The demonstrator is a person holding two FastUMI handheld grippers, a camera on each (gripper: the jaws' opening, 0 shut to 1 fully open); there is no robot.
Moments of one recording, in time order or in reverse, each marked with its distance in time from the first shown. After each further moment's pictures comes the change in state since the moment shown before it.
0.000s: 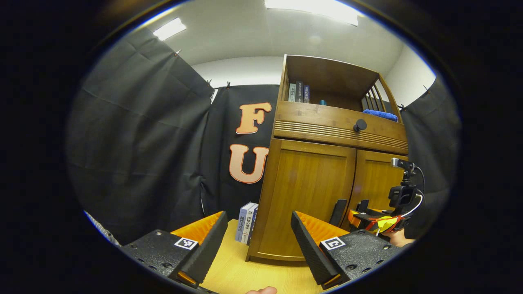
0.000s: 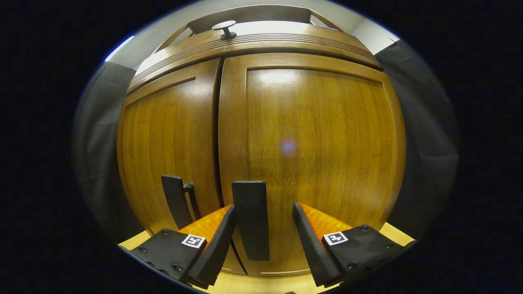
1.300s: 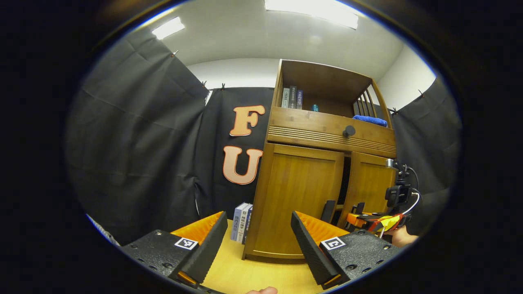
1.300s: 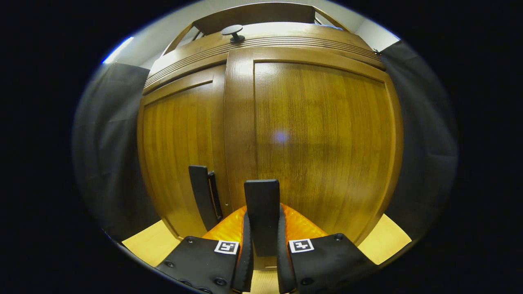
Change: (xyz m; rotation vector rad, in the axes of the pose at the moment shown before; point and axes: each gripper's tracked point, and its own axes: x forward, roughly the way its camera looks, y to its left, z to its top) left arm -0.032 -0.002 0.014 -0.005 -0.002 -0.069; right arm -0.059 0.005 -0.010 -0.013 0.078 0.101
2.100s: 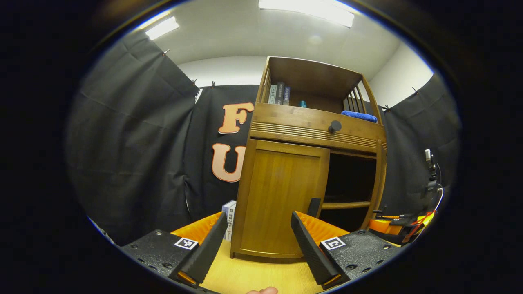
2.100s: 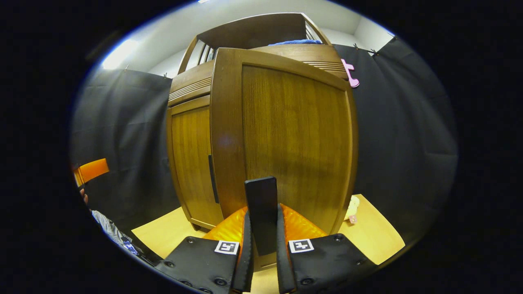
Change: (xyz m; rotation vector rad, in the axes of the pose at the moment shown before) left arm 0.009 -0.046 -0.010 0.006 0.015 -0.067; right arm -0.119 -0.050 -0.016 0.008 -0.021 0.084
